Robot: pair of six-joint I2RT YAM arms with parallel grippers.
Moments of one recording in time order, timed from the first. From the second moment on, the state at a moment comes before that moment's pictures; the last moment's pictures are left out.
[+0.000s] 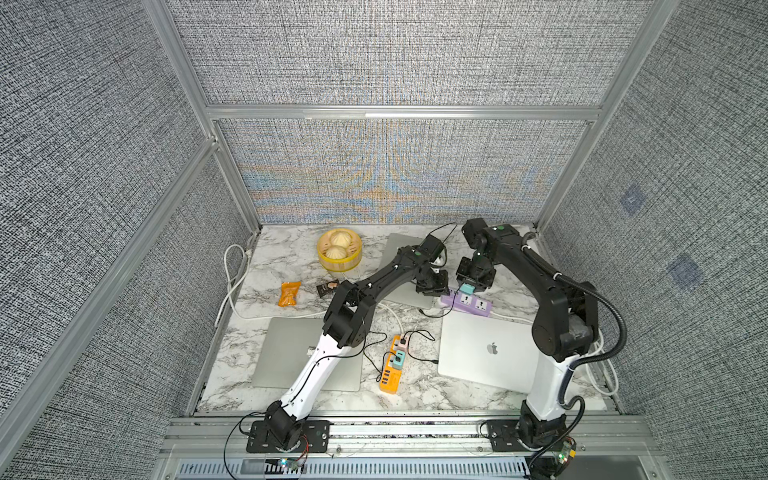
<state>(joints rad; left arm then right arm) -0.76 2.54 2.32 -0.88 0.44 -0.60 0.27 1.92 1.74 -1.22 0.00 0.71</state>
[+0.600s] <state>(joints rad) -0.68 2.30 2.16 -0.90 0.39 -0.60 0.17 1.95 2.01 -1.16 0.21 0.63</state>
